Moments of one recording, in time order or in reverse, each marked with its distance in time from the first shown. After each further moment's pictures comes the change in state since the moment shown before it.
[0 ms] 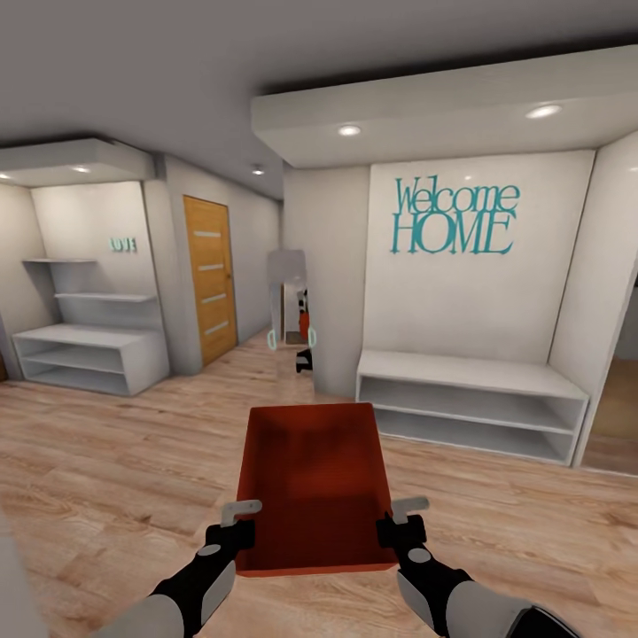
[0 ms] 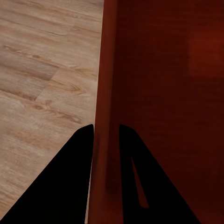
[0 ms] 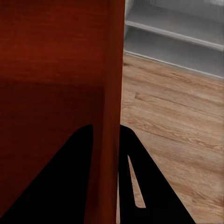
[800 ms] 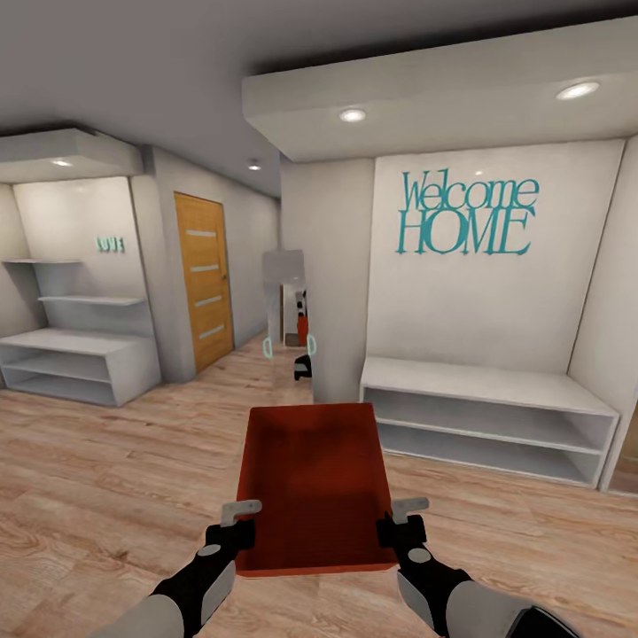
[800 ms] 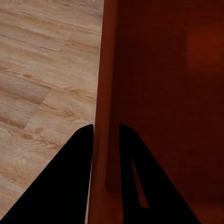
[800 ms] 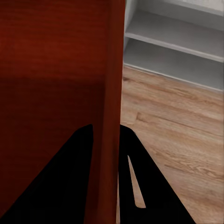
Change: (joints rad) left arm 0.000 0.000 0.000 0.000 0.000 -0.001 0.000; right arm 0.000 0.000 0.000 0.000 0.000 -0.001 0.000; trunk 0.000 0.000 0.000
